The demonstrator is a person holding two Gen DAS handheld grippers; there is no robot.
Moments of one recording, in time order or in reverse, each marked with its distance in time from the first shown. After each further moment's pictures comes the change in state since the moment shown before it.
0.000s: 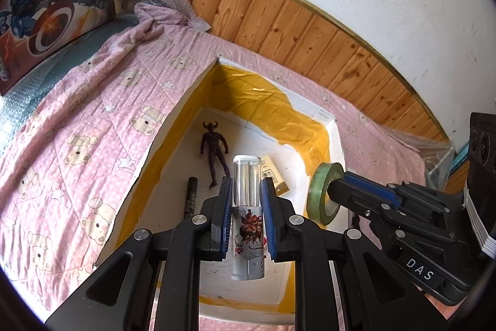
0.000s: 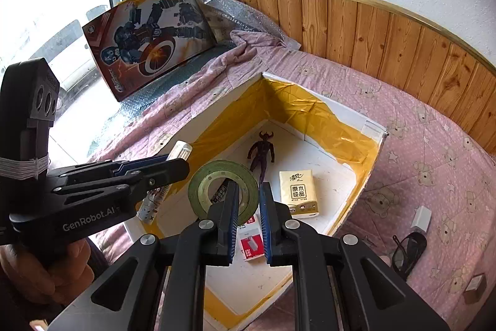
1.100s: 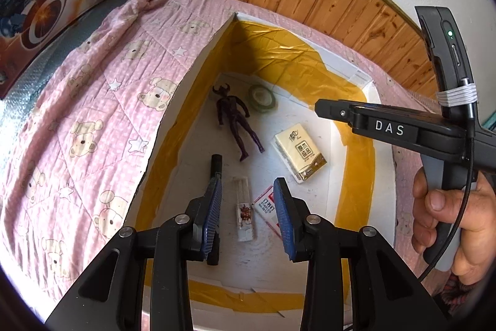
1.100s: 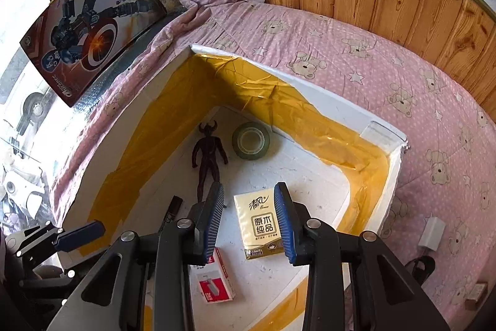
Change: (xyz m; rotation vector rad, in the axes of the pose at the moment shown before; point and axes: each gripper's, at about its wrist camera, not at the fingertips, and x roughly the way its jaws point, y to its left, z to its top) left arm 0.035 0.007 -0.001 0.052 0.161 0.088; right arm 0.102 -0.065 0.045 0.142 0.205 -0.042
